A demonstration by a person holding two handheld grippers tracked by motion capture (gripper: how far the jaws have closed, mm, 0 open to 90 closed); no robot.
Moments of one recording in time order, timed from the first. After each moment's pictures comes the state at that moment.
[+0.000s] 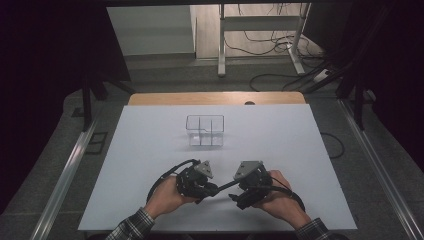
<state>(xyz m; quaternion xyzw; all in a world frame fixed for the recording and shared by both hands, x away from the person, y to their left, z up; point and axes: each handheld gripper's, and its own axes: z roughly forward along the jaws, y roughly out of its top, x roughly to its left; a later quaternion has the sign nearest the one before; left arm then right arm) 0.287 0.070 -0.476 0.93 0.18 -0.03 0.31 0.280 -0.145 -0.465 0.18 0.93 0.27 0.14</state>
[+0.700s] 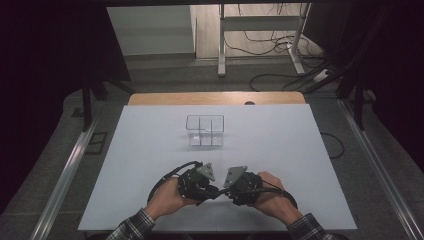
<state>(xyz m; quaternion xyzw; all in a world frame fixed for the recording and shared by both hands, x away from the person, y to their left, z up) 0.283 0.065 -0.477 0.94 0.16 -0.03 0.30 0.276 -0.122 -0.473 0.10 0.96 0.23 0.13</state>
